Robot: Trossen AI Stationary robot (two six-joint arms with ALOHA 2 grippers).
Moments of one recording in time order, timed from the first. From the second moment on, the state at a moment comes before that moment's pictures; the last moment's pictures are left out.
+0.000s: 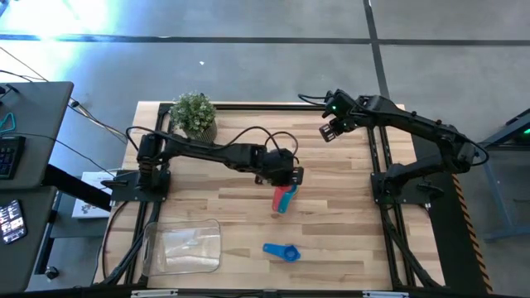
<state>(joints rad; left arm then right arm) -0.02 1.97 1.61 -0.50 0.04 -1.40 -0.54 1.30 1.17 -1.05 0.24 0.41</state>
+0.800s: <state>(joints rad) 0.02 2.01 1.61 -0.47 0.07 -1.39 -0.54 1.30 1.17 -1.05 0.23 0.41</state>
